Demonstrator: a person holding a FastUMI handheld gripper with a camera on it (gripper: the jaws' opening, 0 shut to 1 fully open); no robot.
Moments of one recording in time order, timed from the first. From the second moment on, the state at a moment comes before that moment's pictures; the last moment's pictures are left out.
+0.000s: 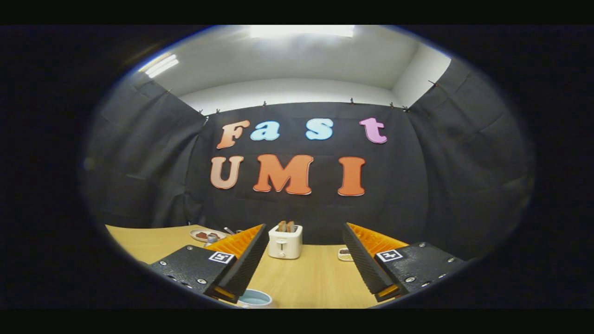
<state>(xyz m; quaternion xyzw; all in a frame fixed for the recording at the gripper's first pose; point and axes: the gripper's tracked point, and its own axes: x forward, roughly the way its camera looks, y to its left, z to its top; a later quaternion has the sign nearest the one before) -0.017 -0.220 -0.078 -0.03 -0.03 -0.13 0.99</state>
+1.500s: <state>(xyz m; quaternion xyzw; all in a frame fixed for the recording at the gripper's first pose) -0.017 -0.260 -0.067 -0.04 -0.05 -0.13 0.99</state>
